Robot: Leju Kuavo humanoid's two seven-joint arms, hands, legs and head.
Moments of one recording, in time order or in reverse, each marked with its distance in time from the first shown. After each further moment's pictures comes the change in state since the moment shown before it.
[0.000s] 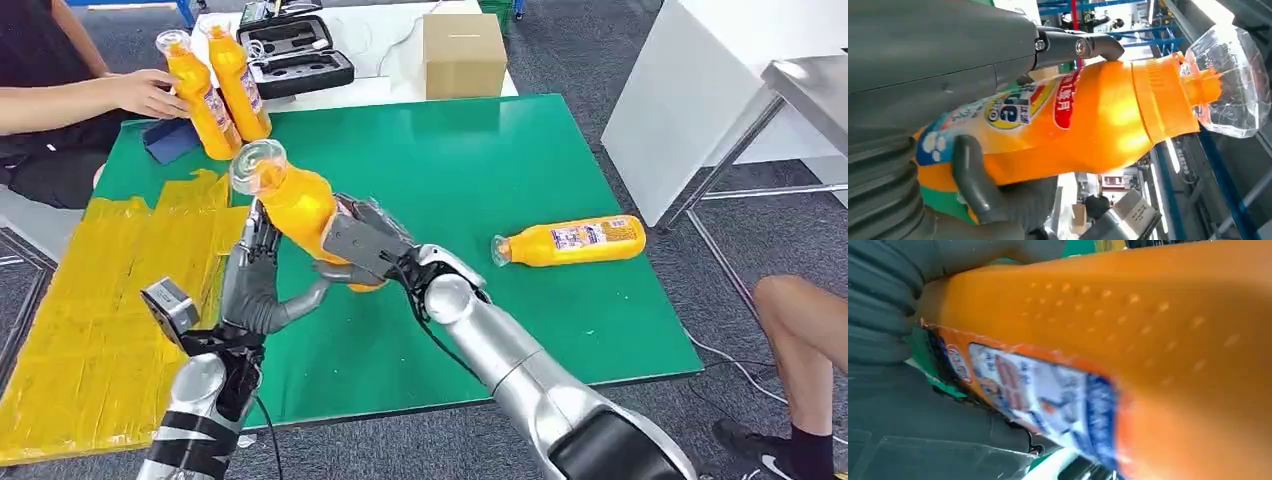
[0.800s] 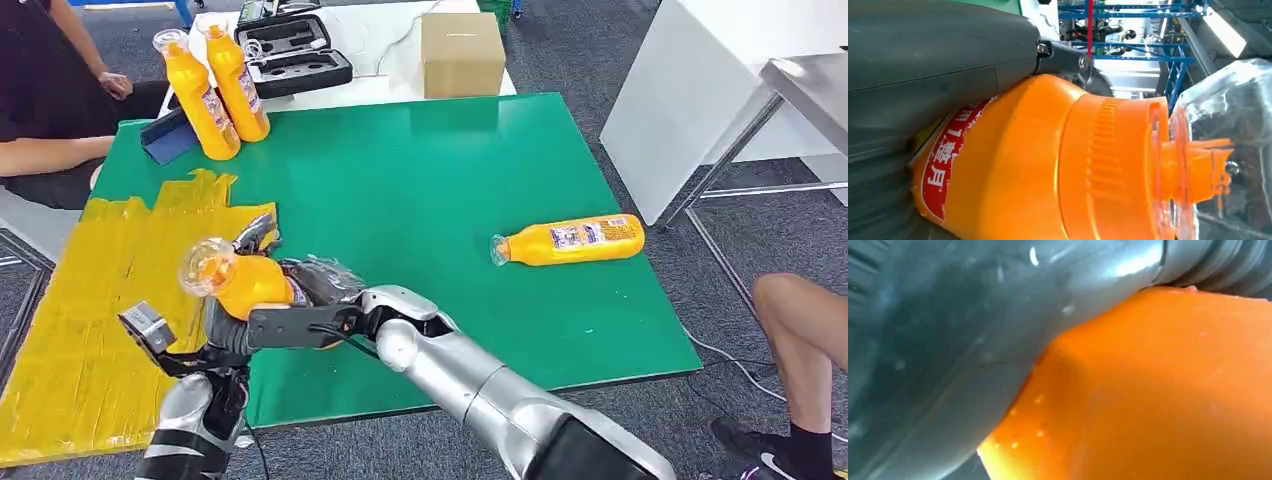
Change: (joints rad) left arm 0.056 0.018 0.075 0.059 0.072 -0.021 -0.056; right arm -0.003 0.074 0.354 0.089 0.077 -0.016 0.037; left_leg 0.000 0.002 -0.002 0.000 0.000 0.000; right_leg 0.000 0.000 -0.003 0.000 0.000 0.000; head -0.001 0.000
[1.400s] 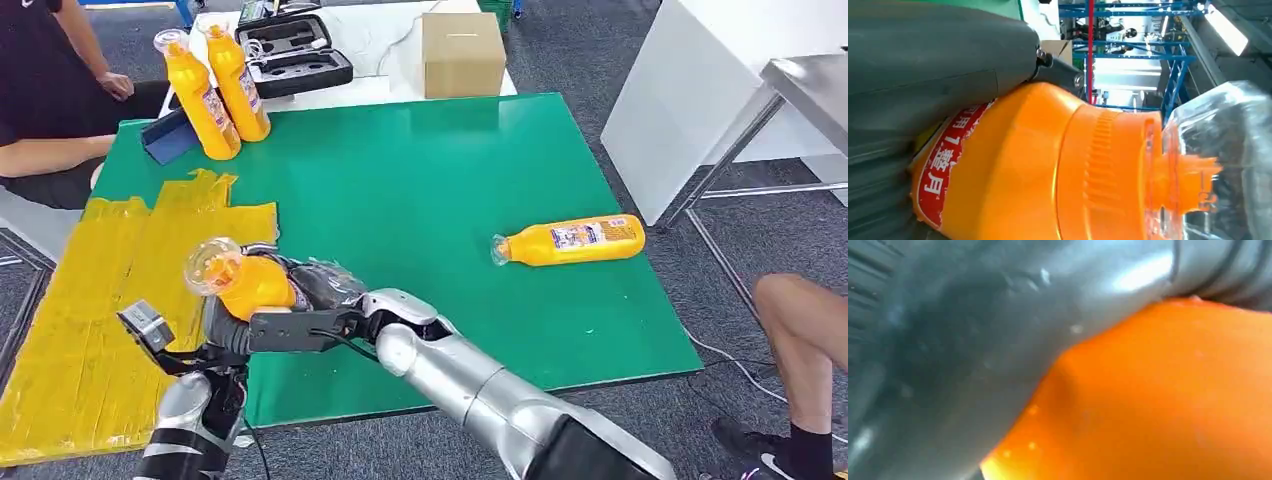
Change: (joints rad) left arm -0.009 0.000 0.014 0.000 -0.003 -0.006 0.006; right arm 0.004 -0.012 0.013 0.013 -0.020 -0.064 -0.006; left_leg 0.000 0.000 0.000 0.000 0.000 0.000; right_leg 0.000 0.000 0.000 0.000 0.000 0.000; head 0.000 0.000
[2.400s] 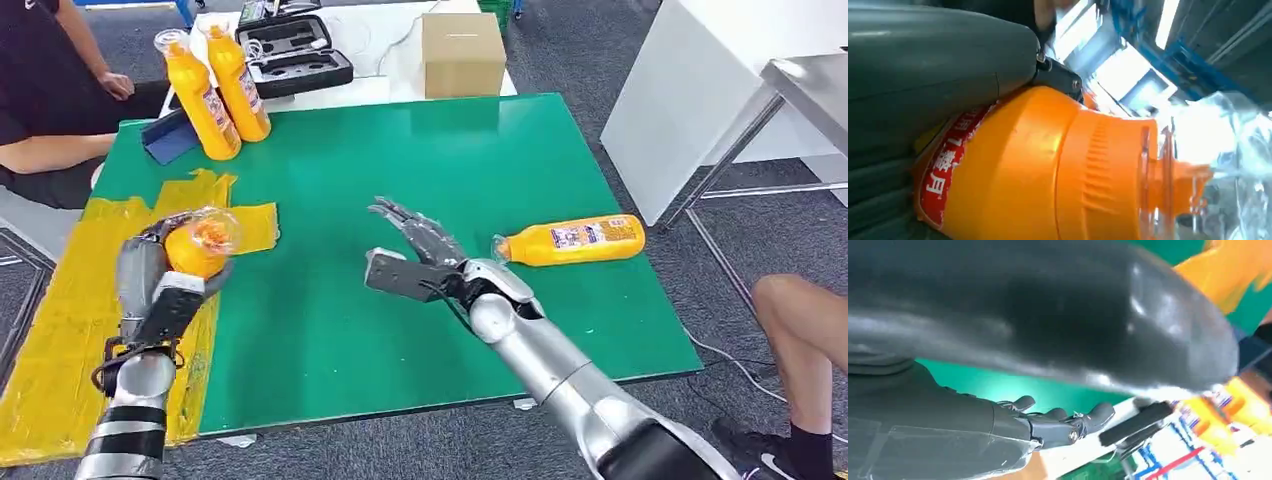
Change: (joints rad) left arm -0.076 0.118 0.171 0.009 -0.959 0.685 0.118; right arm 0.080 -0.281 -0.303 -0.252 0.069 -0.027 -0.007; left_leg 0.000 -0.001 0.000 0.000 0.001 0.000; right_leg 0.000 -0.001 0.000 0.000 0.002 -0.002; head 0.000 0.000
